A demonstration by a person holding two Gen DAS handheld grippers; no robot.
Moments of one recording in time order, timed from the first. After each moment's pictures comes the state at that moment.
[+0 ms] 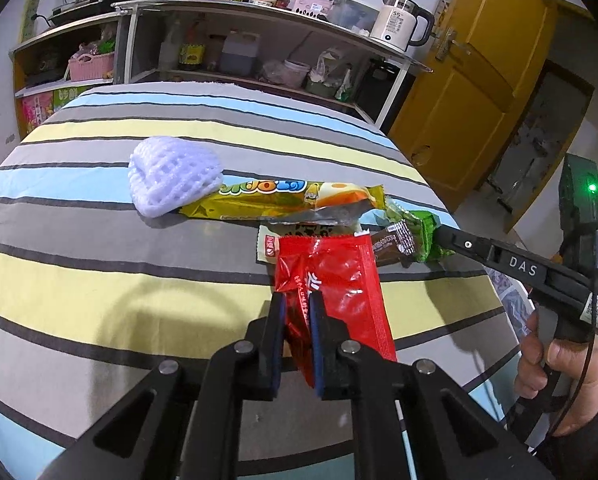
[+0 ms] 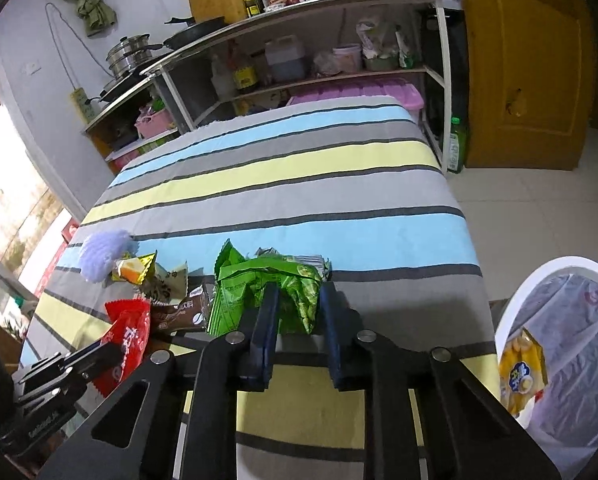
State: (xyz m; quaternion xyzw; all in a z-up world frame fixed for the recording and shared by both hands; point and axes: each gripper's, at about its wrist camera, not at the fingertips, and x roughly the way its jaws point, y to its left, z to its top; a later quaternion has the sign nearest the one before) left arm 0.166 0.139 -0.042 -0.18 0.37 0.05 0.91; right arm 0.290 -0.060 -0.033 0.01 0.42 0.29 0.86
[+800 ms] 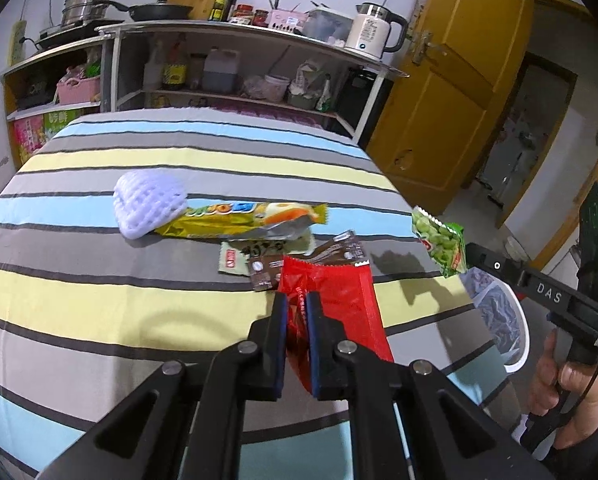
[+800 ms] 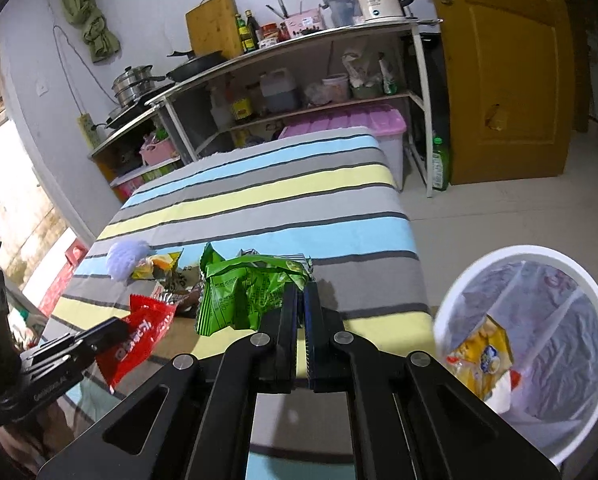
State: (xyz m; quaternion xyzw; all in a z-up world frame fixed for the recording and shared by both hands) left arm 0.157 0.110 -0.015 -0.16 0.35 0.03 0.92; right arm 0.245 -0.121 -0.001 0.04 0.38 0.28 0.88
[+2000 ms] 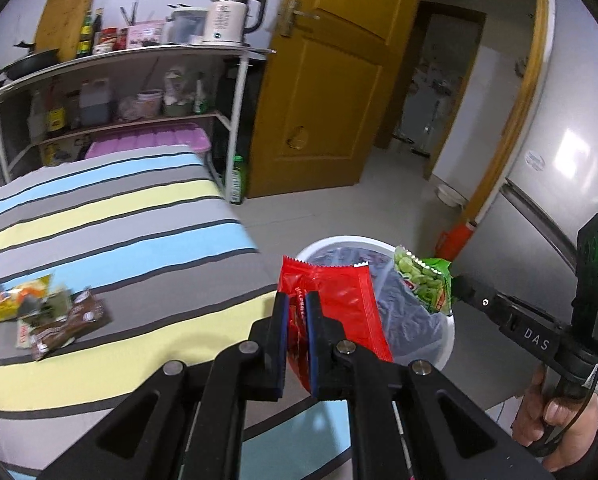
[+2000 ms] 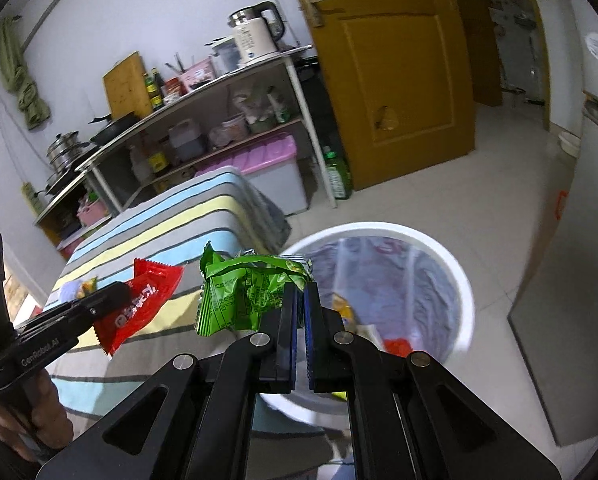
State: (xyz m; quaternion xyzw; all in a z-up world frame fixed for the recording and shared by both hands) left arm 0.224 -0.052 0.017 -0.07 0.35 -0.13 0.93; right arm 0.216 -0.298 0.003 0.11 0.36 0.14 0.92
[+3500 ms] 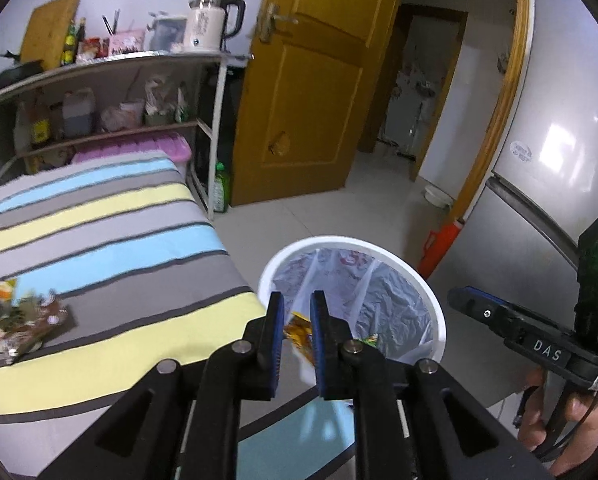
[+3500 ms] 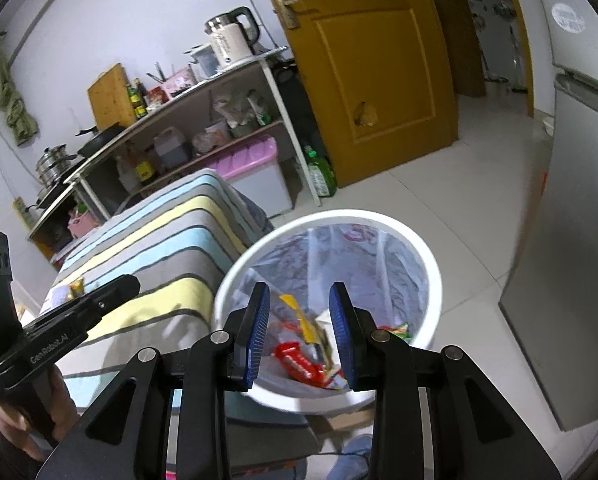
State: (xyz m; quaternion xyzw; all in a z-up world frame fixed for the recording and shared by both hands) left arm 0.218 -0.069 0.011 -0.06 0.32 -0.14 0.93; right arm 0.199 -0.313 -0.001 0.12 0.35 0.13 0.92
